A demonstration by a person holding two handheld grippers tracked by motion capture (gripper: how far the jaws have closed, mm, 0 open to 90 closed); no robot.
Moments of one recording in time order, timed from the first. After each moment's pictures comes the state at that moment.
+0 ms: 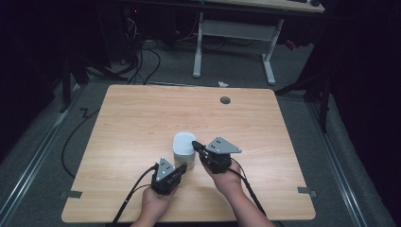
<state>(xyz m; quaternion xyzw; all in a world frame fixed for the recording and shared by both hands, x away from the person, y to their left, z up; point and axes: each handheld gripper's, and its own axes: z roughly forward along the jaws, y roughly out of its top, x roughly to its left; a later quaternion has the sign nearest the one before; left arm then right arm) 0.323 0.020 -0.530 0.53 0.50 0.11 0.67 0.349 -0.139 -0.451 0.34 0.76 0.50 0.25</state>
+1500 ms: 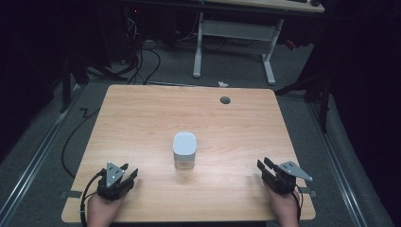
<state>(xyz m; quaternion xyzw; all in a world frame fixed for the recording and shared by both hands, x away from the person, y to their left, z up) 0.319 0.161 -0.535 0.55 0.53 0.26 0.59 0.295 -0.325 -0.514 0.53 0.66 0.44 0.30</state>
